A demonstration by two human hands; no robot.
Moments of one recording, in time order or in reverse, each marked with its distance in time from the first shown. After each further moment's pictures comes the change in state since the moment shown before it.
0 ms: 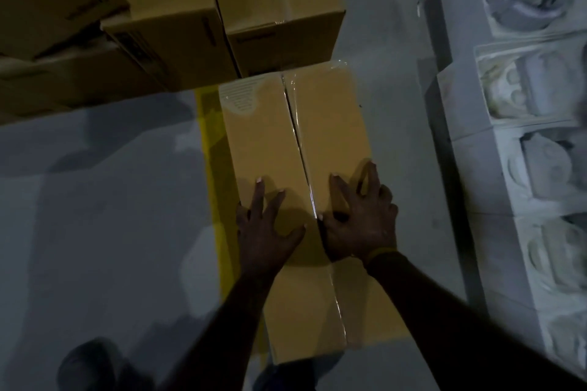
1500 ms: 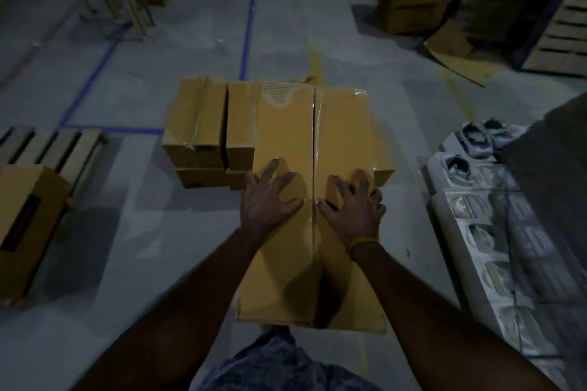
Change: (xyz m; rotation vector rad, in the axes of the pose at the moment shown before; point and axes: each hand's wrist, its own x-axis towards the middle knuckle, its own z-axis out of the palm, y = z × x) left_hand -0.427 -0.137 -0.787 0.047 0.290 0.169; right_hand -0.631 -0.583 -0.300 -0.022 0.428 -0.110
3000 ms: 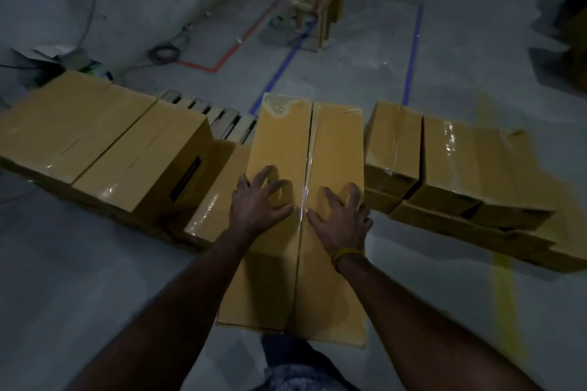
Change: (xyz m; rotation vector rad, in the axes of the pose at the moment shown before) left_hand -0.171 -0.656 -0.381 0.145 0.093 -0.317; right_hand -0.193 -0.722 0.186 0.055 -0.103 -0.330
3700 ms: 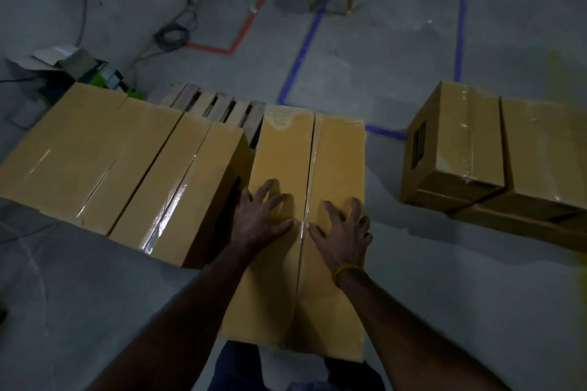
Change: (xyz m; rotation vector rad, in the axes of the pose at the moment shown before) left_hand 0.187 -0.246 -0.025 0.004 -0.259 -0.035; right_hand 0.155 -0.225 0.137 0.052 -0.143 0.091
